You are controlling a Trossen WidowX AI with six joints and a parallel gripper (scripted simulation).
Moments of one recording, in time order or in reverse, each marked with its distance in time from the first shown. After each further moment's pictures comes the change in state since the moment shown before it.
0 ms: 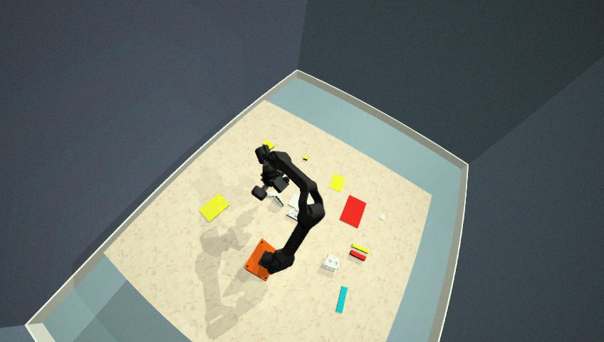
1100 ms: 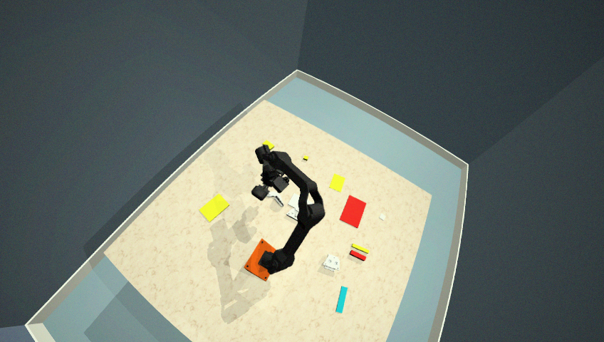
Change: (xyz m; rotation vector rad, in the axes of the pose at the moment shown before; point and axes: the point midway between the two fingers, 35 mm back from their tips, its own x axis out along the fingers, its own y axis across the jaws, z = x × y) arm 0.000 0.000 0.000 0.000 0.000 0.000
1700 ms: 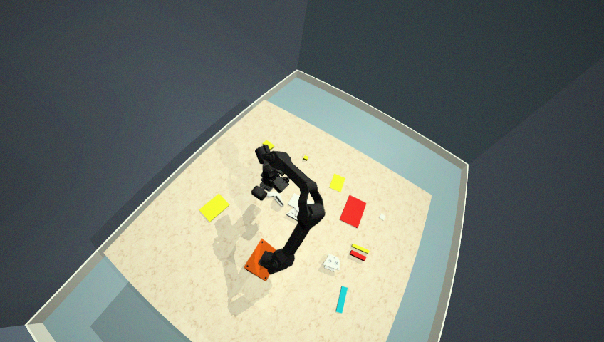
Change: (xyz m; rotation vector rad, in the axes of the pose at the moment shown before) arm 0.000 0.000 0.000 0.000 0.000 0.000
